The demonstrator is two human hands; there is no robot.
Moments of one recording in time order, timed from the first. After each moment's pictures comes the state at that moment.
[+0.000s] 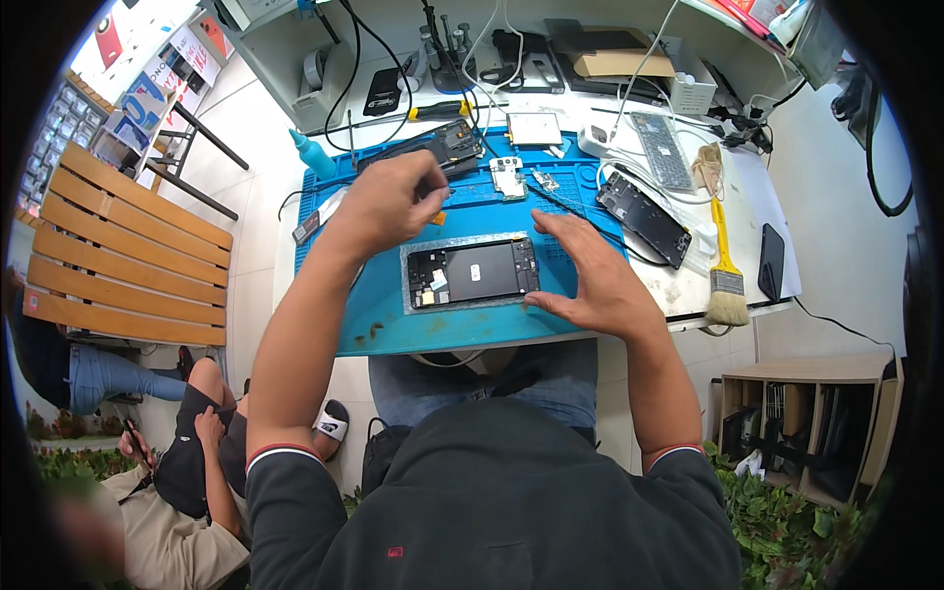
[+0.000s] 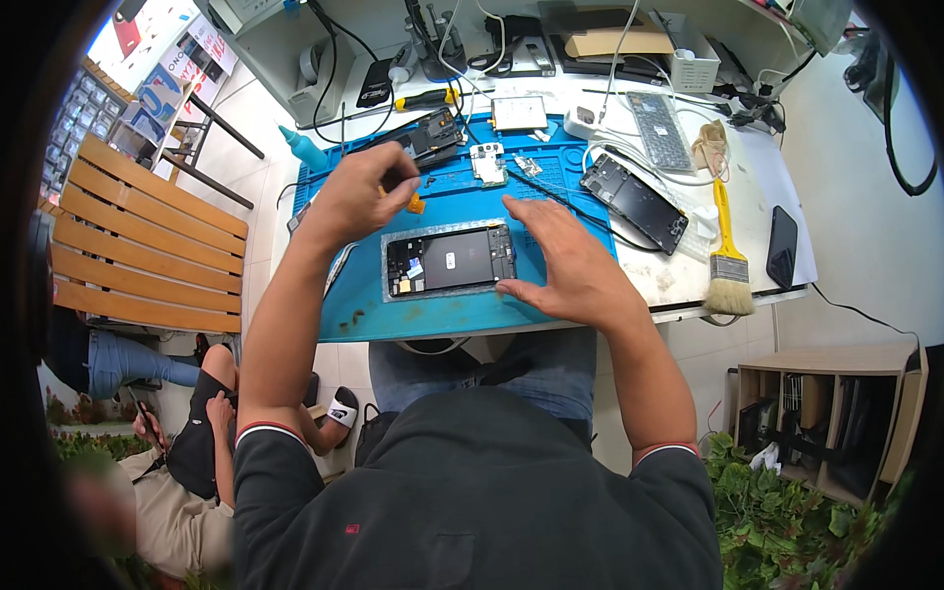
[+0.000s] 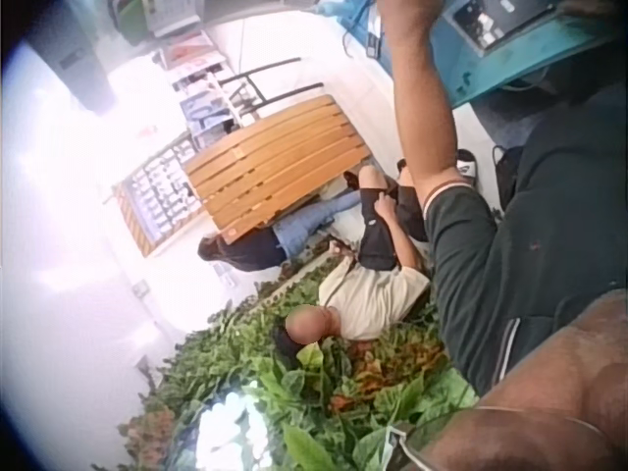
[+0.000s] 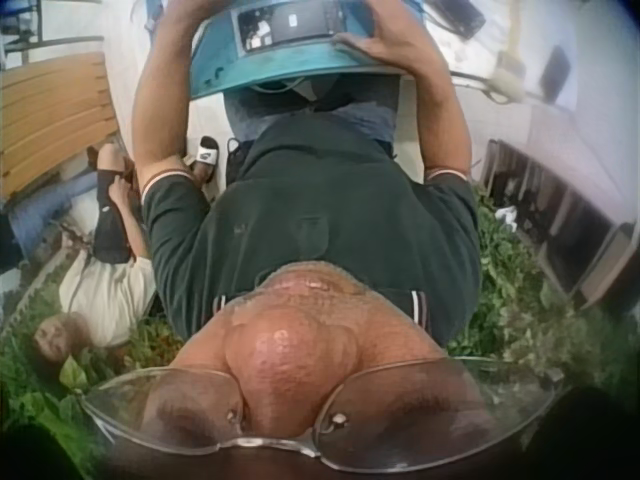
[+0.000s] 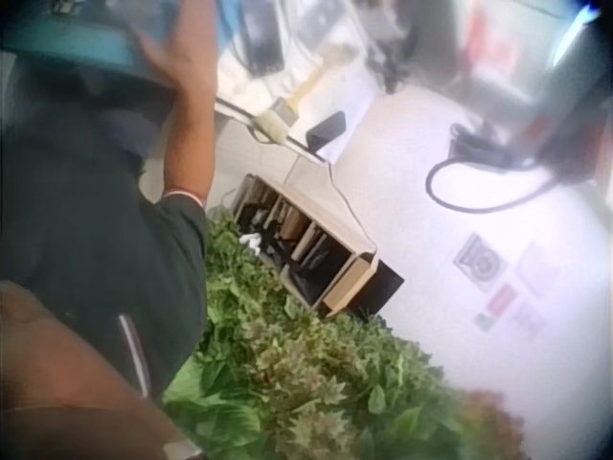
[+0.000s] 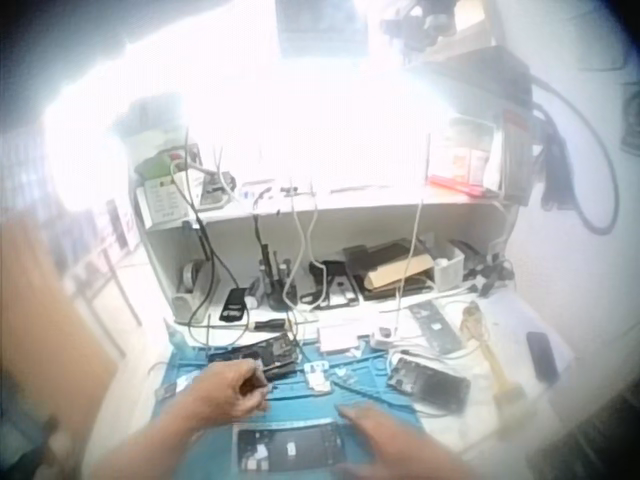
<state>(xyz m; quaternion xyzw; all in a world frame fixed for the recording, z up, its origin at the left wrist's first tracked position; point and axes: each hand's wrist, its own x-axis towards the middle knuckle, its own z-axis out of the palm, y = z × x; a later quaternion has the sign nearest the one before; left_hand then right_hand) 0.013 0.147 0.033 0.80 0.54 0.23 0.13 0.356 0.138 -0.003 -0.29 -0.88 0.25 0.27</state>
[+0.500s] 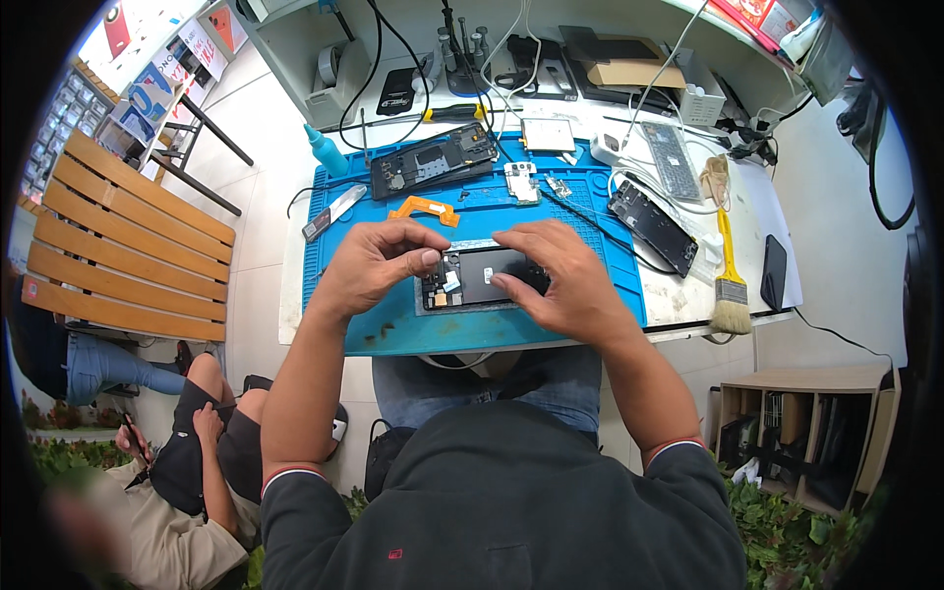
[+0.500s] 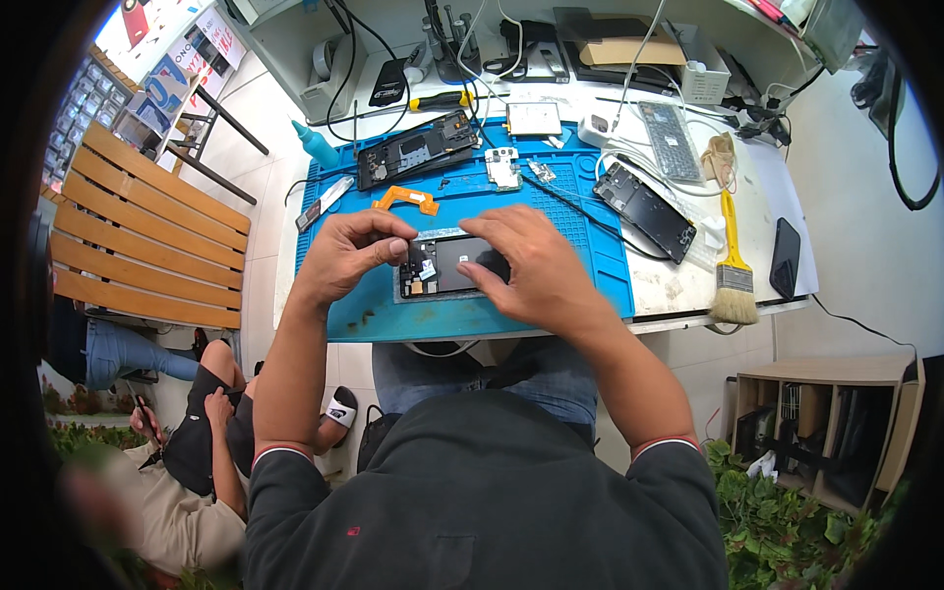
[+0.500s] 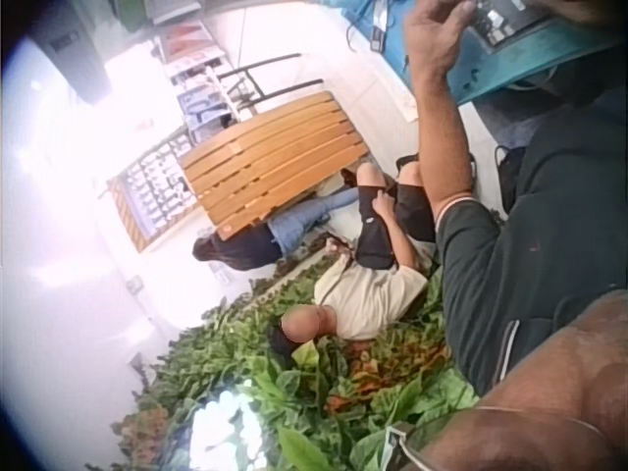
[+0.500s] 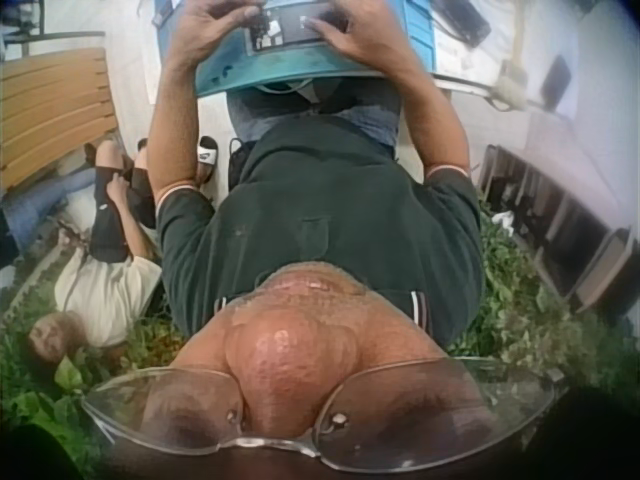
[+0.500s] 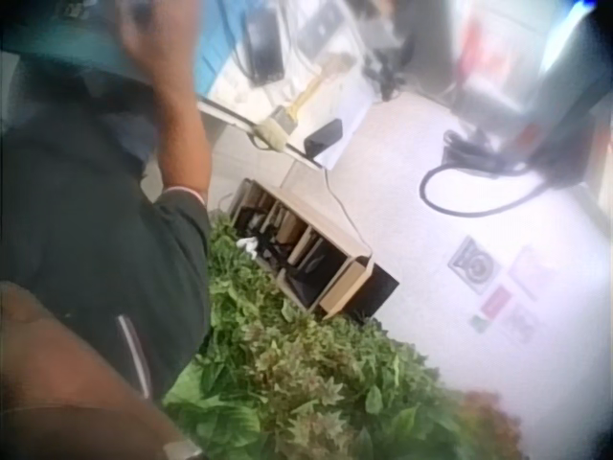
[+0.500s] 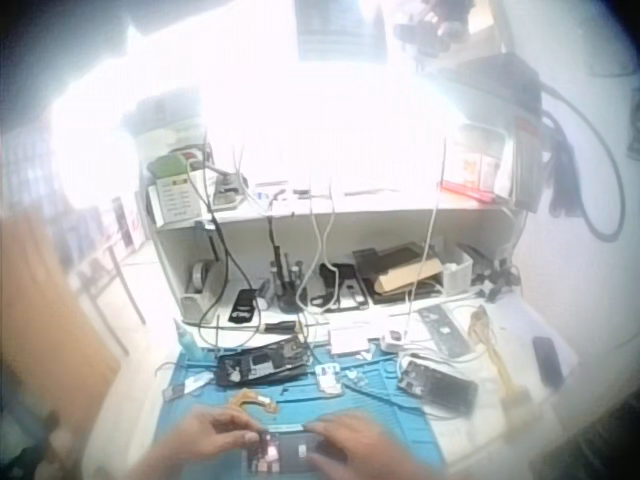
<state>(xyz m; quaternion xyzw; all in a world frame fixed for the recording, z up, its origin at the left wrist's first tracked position) -0.011 0.071 0.007 0.55 0.49 0.42 0.53 0.297 0.127 0.005 -0.26 -0.87 0.22 0.35</state>
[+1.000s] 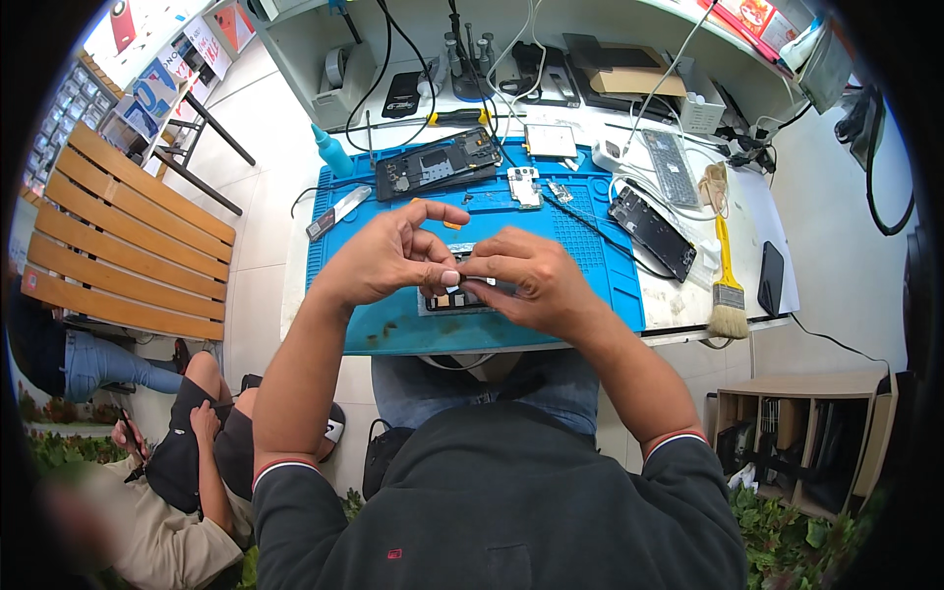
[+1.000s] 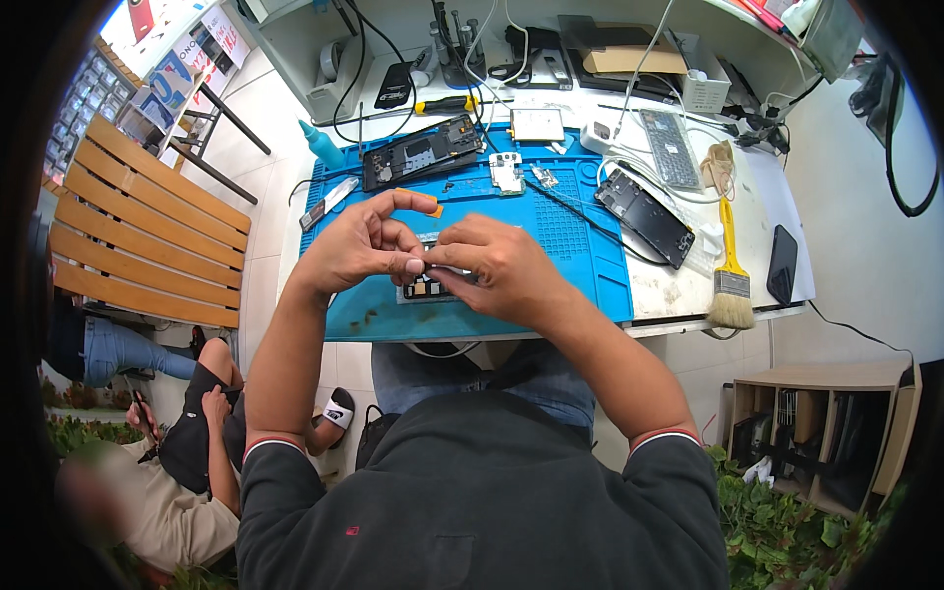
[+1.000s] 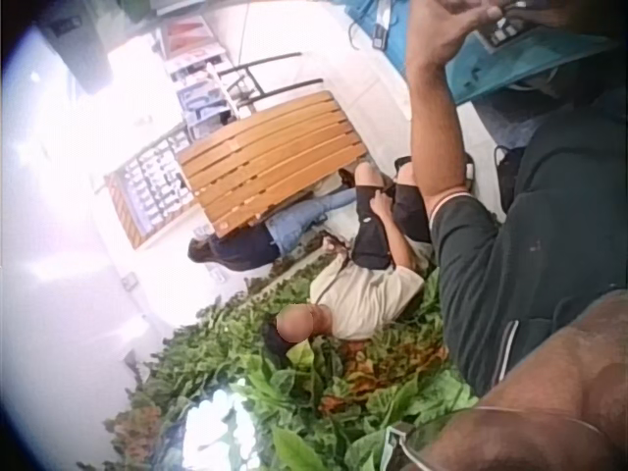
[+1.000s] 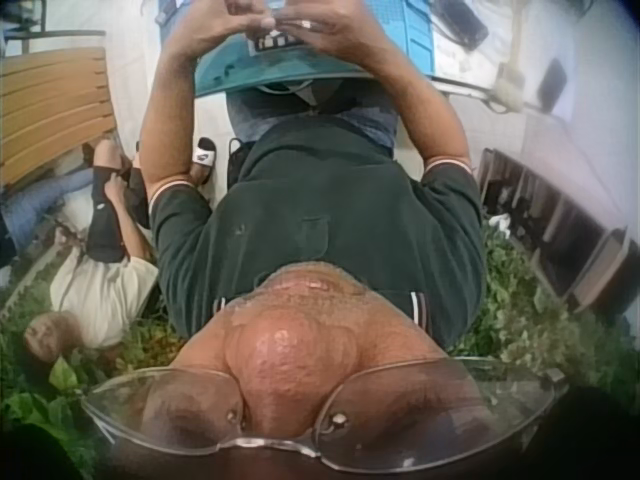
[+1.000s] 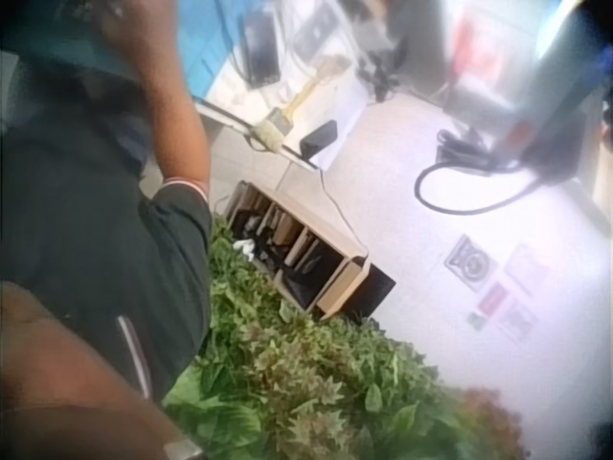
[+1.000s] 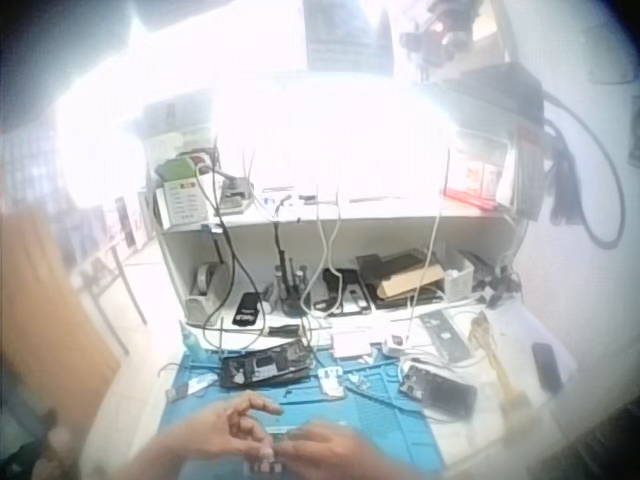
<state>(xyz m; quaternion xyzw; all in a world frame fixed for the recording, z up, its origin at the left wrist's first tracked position) -0.001 0.082 0.043 0.52 0.45 0.35 0.64 0.263 0.133 0.002 -0.15 -0.87 0.26 0.39</state>
